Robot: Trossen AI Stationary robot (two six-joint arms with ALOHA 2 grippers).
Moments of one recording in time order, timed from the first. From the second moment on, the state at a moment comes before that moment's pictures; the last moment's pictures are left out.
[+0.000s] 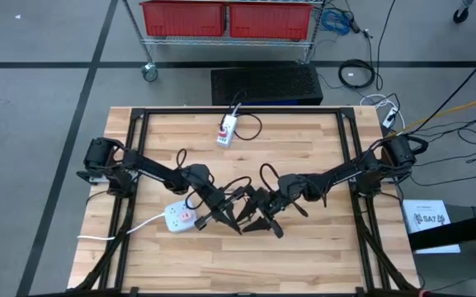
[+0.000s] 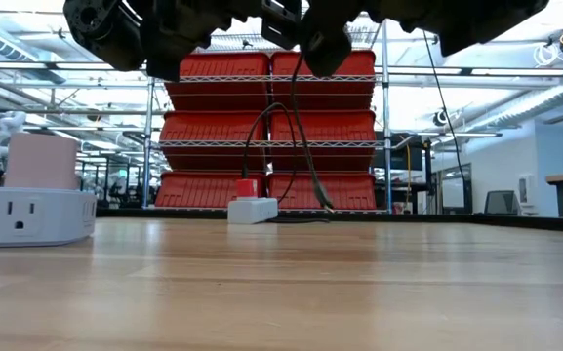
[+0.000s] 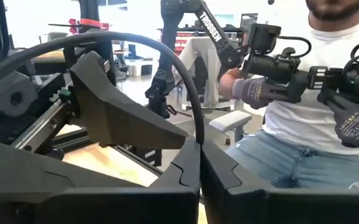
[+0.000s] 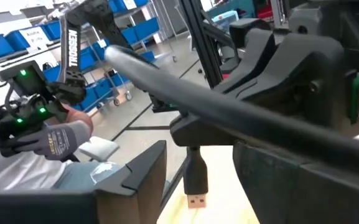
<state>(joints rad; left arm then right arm) -0.11 1.71 0.80 1.01 0.81 -0.06 0.22 1.66 0.84 0.75 -0.35 0.38</state>
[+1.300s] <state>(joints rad) -0.10 1.71 0.81 1.07 0.79 -0.09 0.23 1.65 0.84 0.73 -0.34 0.43</state>
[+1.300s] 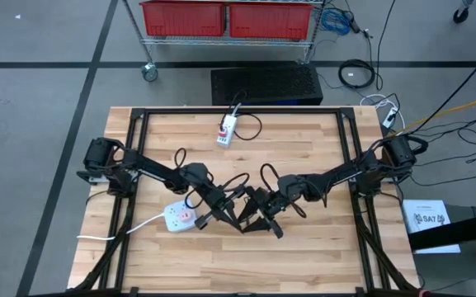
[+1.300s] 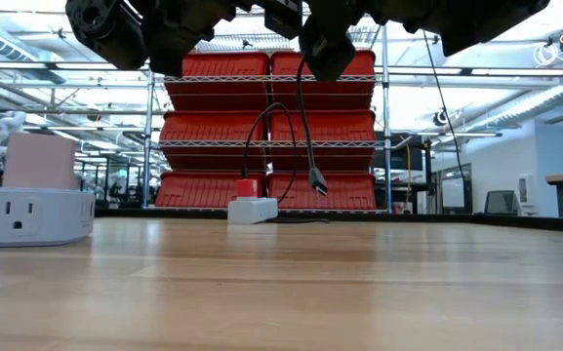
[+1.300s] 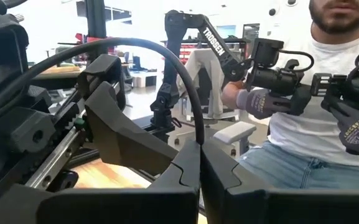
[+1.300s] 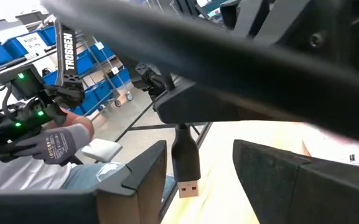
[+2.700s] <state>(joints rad) -0.08 1.71 0.81 1.09 0.85 -0.15 0.28 1.65 0.84 0.66 -0.32 0.42</state>
